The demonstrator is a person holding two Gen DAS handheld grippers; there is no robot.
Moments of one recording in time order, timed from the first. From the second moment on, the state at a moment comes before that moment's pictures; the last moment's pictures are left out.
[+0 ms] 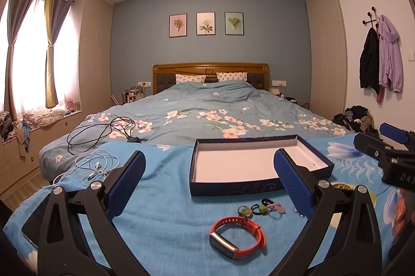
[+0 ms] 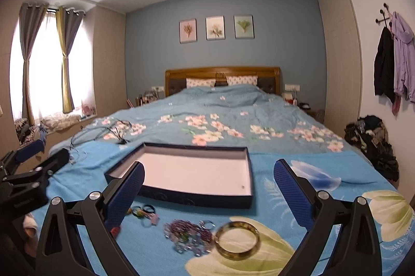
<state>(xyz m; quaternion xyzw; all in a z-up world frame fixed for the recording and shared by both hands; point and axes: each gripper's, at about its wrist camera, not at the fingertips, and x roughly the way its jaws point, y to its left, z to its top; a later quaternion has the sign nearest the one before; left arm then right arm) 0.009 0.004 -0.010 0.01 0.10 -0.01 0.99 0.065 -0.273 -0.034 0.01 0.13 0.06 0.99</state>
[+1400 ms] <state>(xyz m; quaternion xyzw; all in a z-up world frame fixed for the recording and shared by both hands) 0.103 -0.003 -0.089 0.11 0.42 -0.16 0.89 0.154 -0.336 -0.108 0.01 0.43 0.09 0.90</state>
